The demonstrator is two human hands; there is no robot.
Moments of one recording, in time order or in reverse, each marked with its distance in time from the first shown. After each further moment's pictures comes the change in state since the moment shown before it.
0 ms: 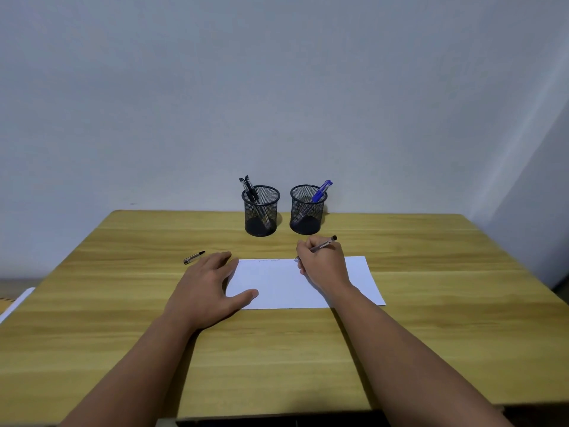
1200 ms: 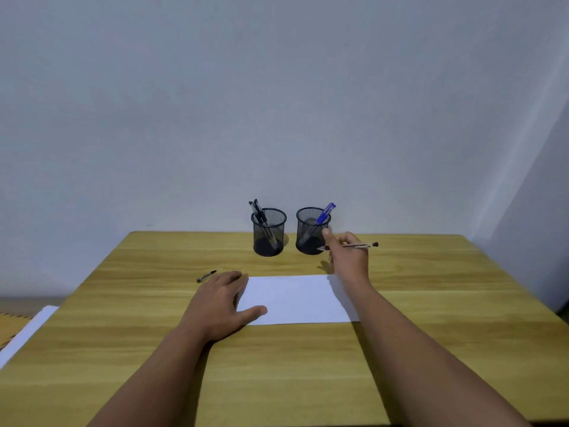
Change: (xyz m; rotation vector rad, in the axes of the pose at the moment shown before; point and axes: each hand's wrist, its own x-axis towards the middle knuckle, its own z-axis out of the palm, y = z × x) left_hand 0.003 -0.001 -0.009 0.003 -0.081 0.004; right_hand 0.000 -0.068 -0.031 0.325 0.180 0.117
